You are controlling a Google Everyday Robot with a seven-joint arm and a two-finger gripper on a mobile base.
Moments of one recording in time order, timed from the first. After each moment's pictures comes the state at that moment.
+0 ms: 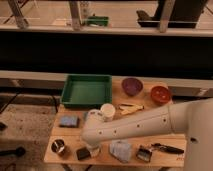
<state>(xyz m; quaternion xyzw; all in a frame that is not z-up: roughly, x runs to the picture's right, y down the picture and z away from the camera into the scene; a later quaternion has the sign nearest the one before) -0.076 0.304 0.749 -0.32 -0.12 -0.15 0.93</state>
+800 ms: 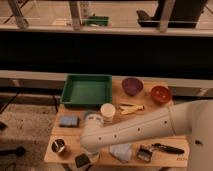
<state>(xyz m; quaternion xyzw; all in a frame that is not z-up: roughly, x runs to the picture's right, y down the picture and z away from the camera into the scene) -0.074 0.322 0.729 -0.33 -0.13 -0.17 0.92</state>
